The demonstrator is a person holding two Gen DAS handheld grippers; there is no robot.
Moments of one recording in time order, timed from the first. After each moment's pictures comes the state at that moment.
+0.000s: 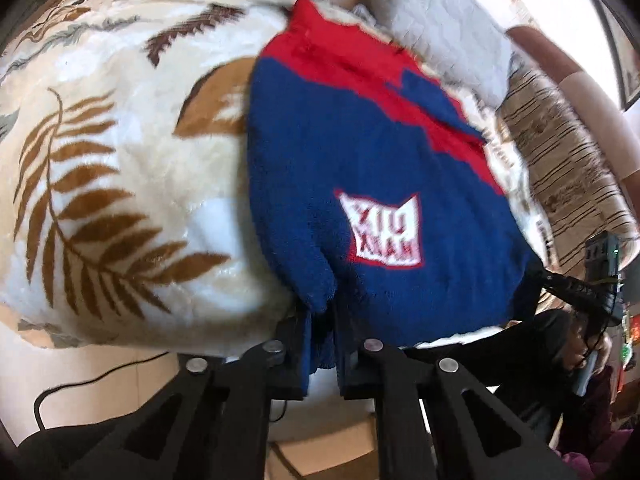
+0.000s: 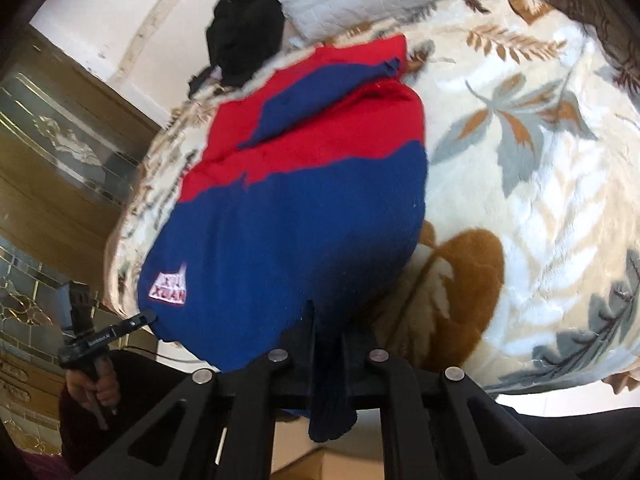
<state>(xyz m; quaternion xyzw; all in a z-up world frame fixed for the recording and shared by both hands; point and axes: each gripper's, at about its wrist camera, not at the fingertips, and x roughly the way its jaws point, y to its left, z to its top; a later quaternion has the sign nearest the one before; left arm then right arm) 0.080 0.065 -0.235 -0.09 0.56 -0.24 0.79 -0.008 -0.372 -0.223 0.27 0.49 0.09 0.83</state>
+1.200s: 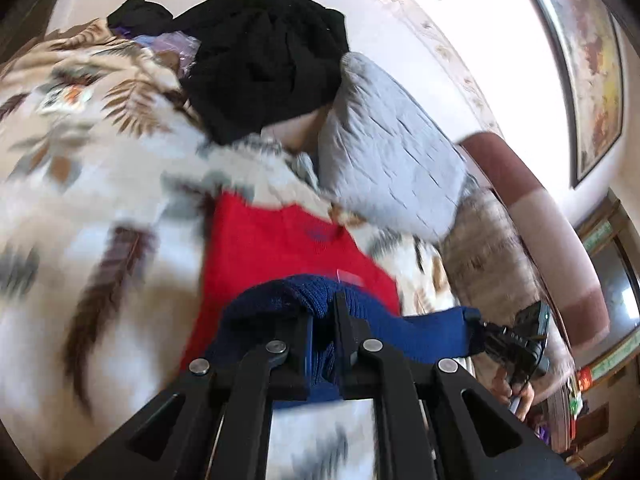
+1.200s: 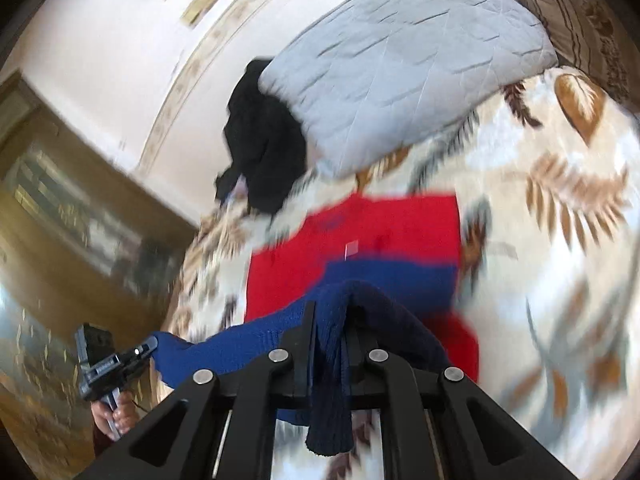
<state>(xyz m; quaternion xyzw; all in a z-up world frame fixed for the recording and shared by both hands) 0.322 0.027 -0.101 -0.22 0.44 -0.32 0.81 0.158 -0.436 -0.119 0.35 0.34 0.10 0.87</state>
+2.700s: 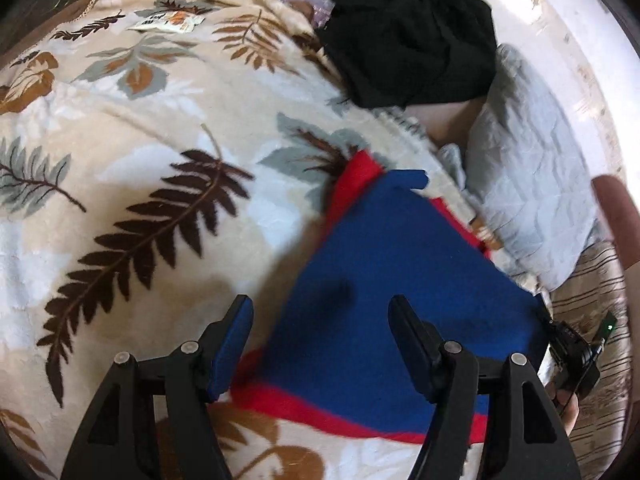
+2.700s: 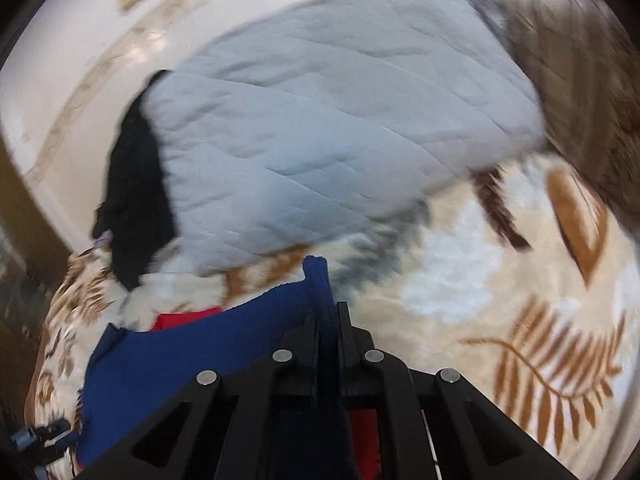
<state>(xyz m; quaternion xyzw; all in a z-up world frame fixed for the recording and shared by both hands) 0.332 0.012 -0.195 -0.23 0.51 -0.09 0.83 0.321 -0.482 -0.167 0.23 0.35 -0.11 0.90</state>
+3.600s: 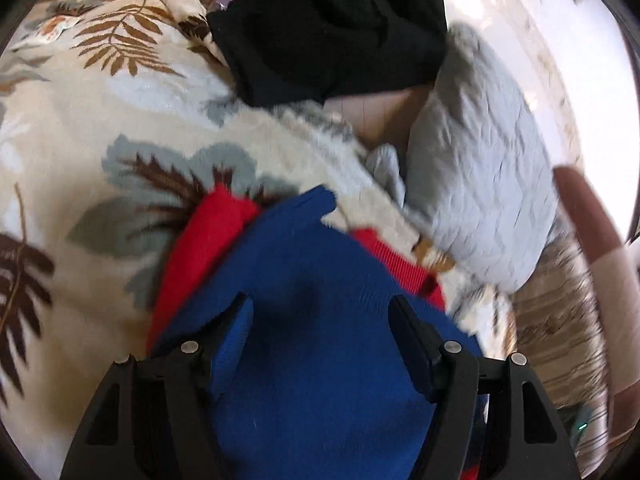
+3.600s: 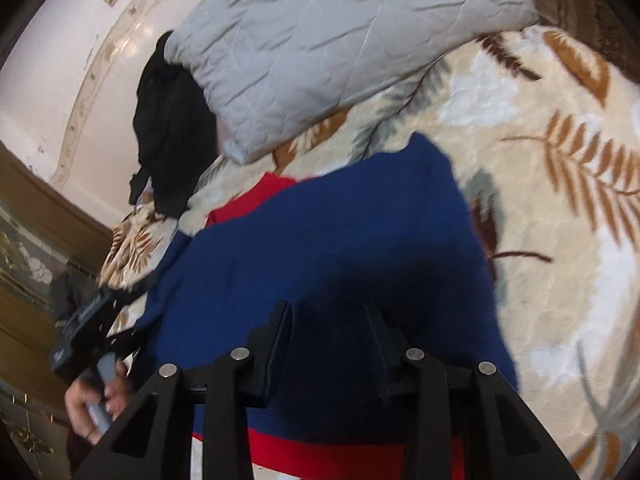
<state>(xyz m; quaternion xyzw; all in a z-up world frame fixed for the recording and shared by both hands) 0.426 -0.051 -0.212 -0.26 0.47 -0.22 0.82 0.260 -0.415 -0.201 0.33 0.41 -0.01 0.85</state>
